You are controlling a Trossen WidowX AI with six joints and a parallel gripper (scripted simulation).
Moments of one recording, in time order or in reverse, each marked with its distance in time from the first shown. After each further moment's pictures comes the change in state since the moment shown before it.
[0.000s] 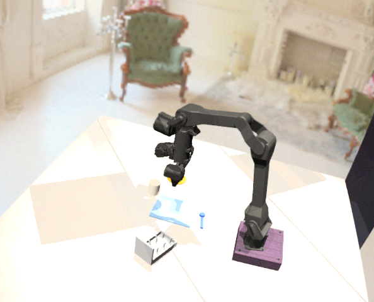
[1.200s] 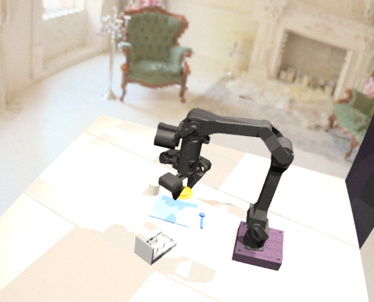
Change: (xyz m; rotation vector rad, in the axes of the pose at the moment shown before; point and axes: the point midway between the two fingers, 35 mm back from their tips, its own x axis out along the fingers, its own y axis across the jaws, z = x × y) arm -0.045 0.123 -0.041 0.433 0.000 0.015
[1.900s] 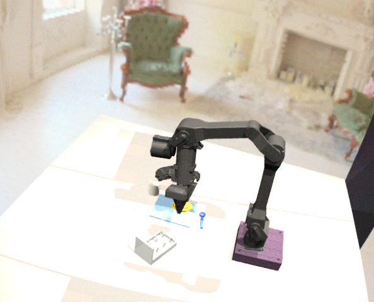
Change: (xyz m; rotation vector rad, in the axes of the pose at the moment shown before) arm 0.041 0.007 -0.011 -0.364 0.191 0.204
